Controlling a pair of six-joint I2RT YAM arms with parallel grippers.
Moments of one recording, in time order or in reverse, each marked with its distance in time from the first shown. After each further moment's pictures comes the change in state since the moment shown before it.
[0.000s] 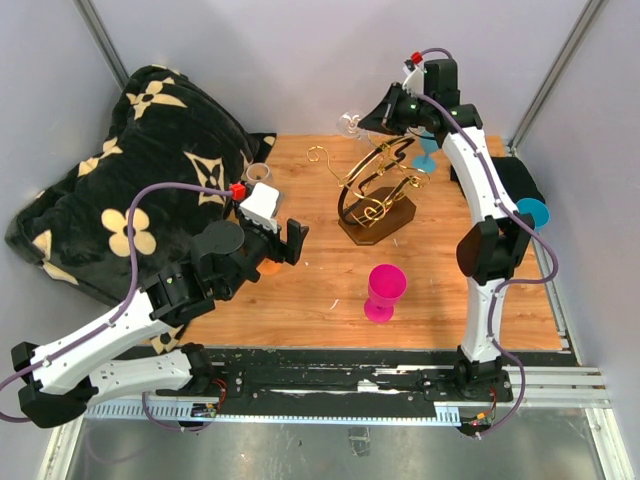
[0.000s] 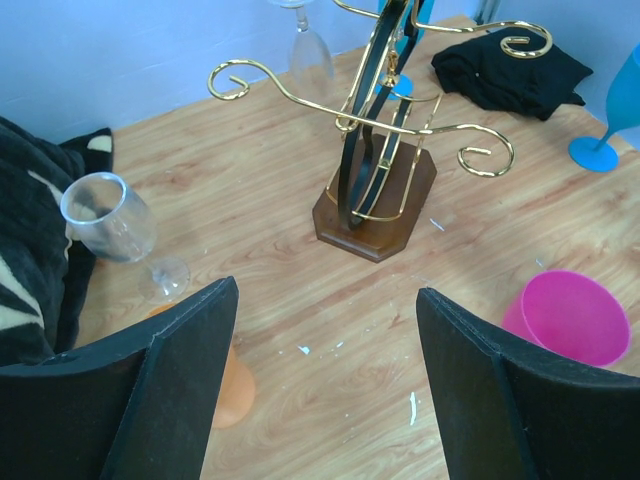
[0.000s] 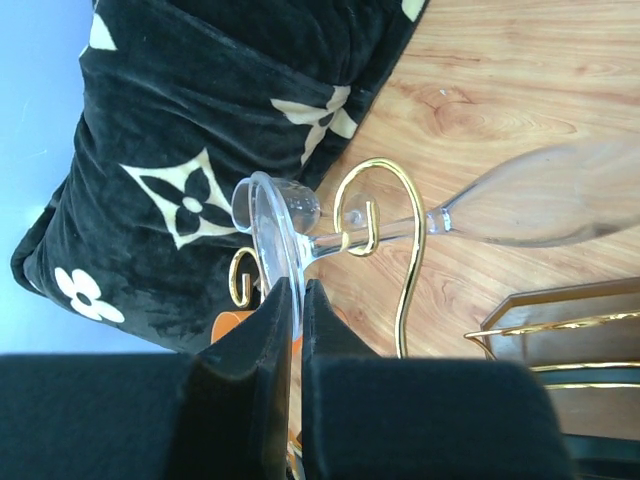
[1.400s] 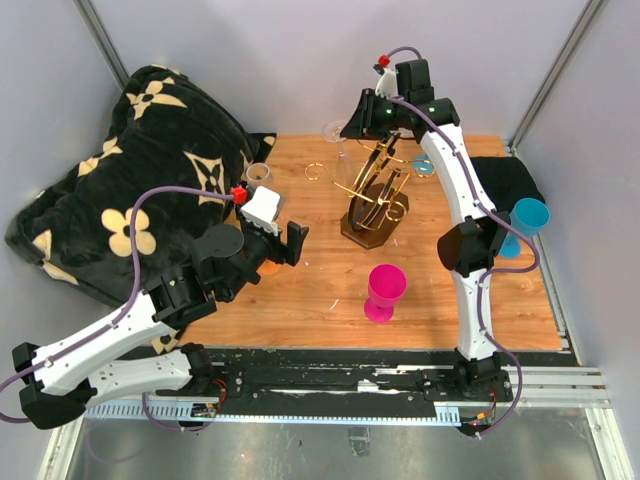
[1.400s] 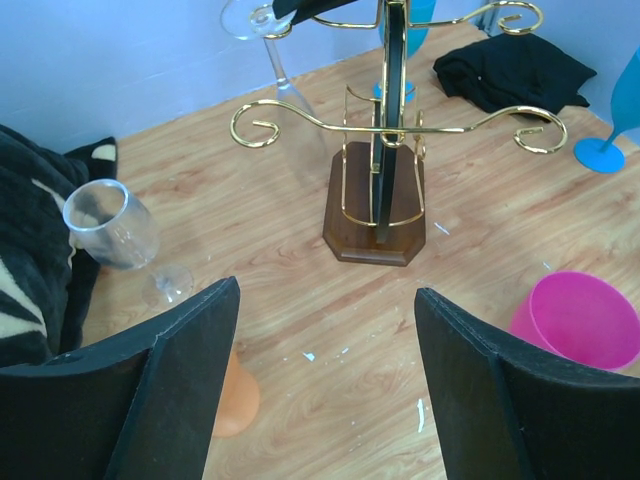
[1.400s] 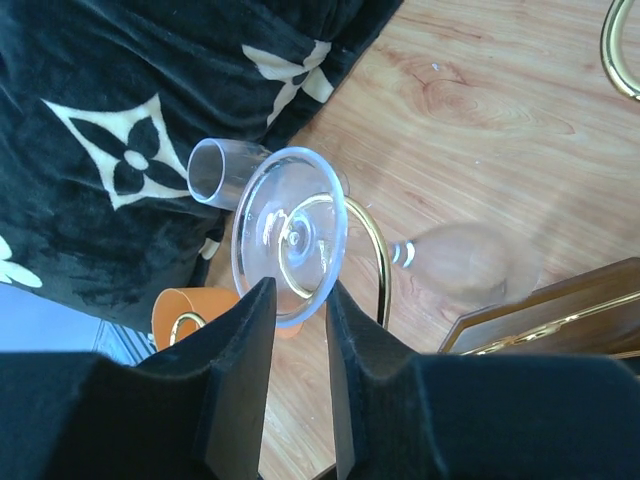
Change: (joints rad) left arm 0.000 -0.014 -0.045 0.056 0.000 0.031; right arm 0.097 0.154 0.280 -0.229 0.061 -0.206
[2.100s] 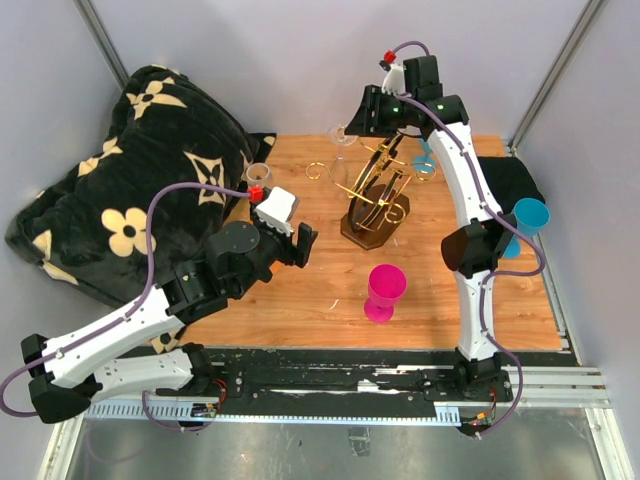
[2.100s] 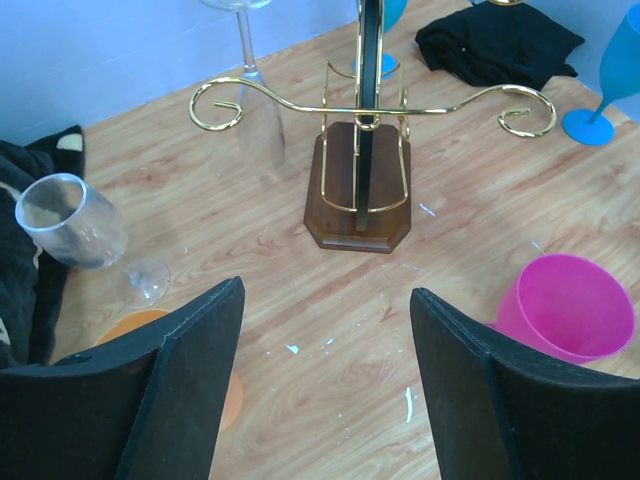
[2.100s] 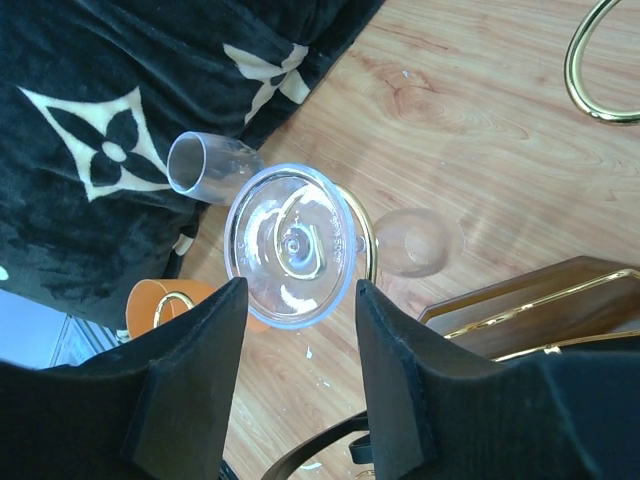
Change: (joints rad) left arm 0.000 0.063 0.004 0.003 0.047 -0.017; right arm -0.021 -0.030 0.014 -0.048 0.029 -0.080
